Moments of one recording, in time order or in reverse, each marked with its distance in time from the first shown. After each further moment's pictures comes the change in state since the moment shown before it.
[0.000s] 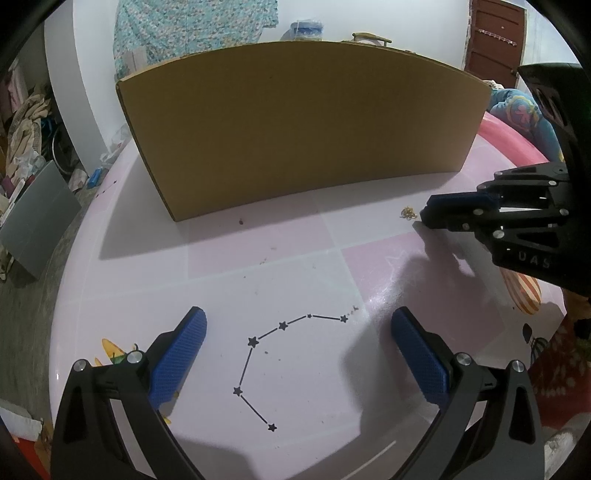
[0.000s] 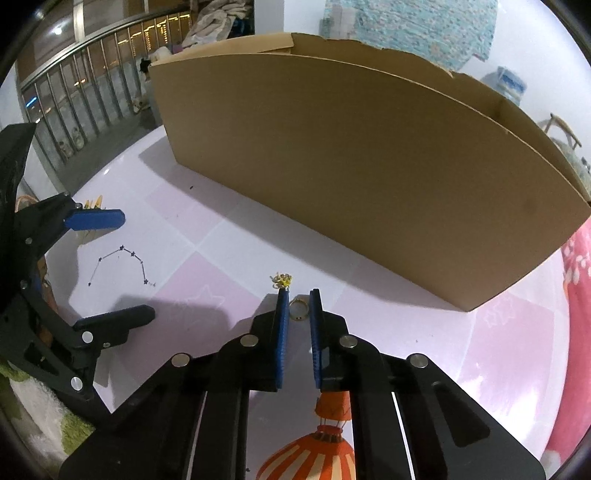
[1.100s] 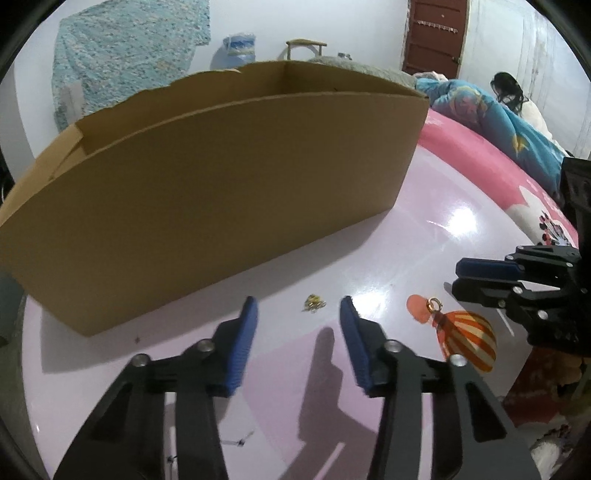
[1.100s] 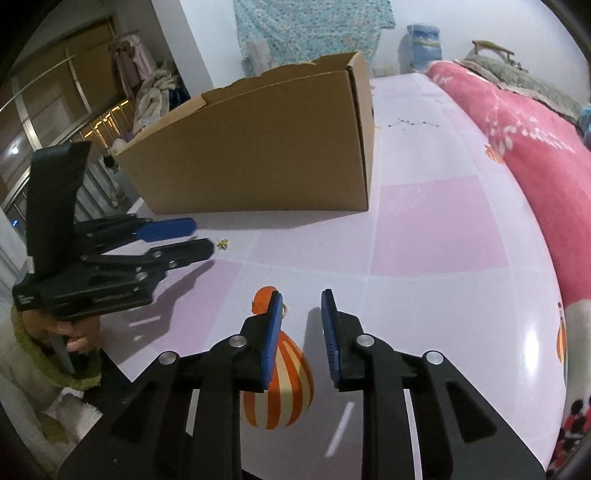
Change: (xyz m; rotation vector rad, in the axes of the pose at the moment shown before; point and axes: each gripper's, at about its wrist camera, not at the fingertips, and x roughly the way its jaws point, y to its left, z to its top) left arm 0.021 -0.051 0.058 0.160 -0.037 -0.182; right arm -0.042 -0.046 -0.069 0.383 -0.149 0.052
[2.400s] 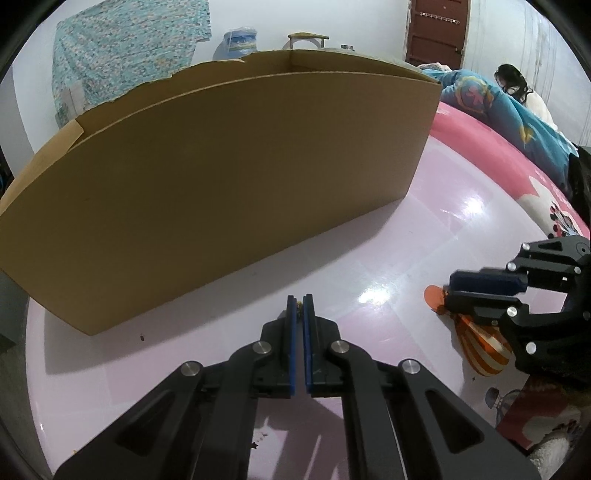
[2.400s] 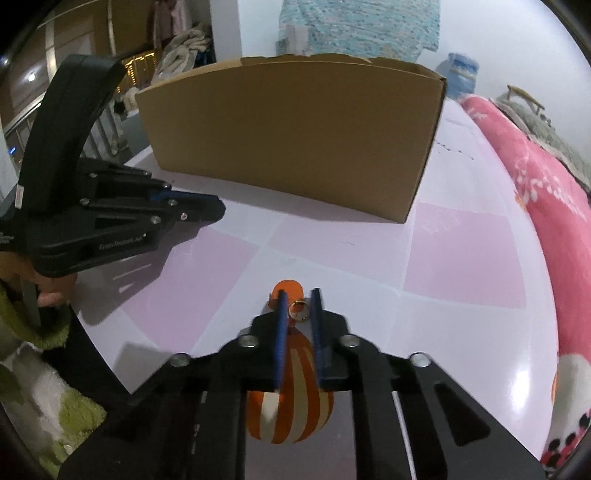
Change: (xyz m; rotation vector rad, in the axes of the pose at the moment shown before) left arm 0.006 0.007 -0.005 0.009 0.018 0.029; right arm 0.007 0.021 -0.010 -0.240 0.032 -0.079
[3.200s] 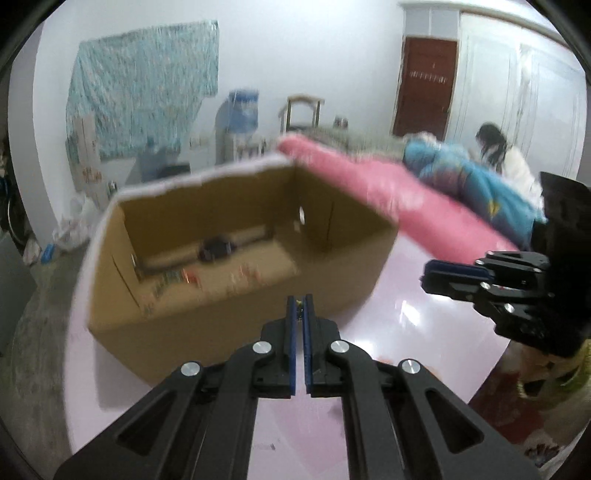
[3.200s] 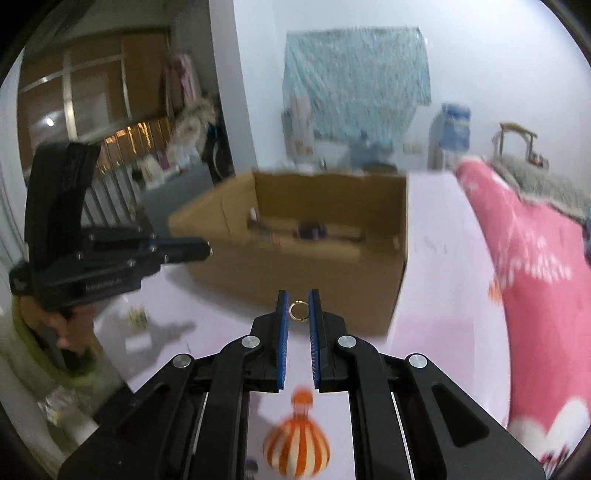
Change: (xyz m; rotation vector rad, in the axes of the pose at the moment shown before) left arm -0.113 0.028 0.038 -0.041 -0.266 -0.061; right arm -0.083 -0.019 0.059 0.049 -0.298 0.085
